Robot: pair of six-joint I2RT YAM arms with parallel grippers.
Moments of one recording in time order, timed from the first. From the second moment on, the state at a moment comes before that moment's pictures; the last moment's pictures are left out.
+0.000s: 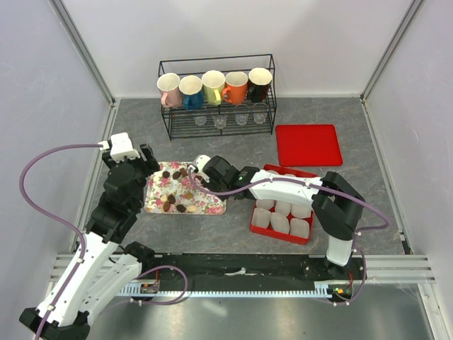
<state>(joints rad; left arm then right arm) -0.44 0.63 0.77 -0.26 -0.64 -0.15 1.03 1.85 1.31 -0.36 0.17 -0.01</state>
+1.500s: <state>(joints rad) -0.43 0.61 0.76 -0.26 -0.62 -0.15 0.93 1.35 1.12 -0.65 0.24 0.28</state>
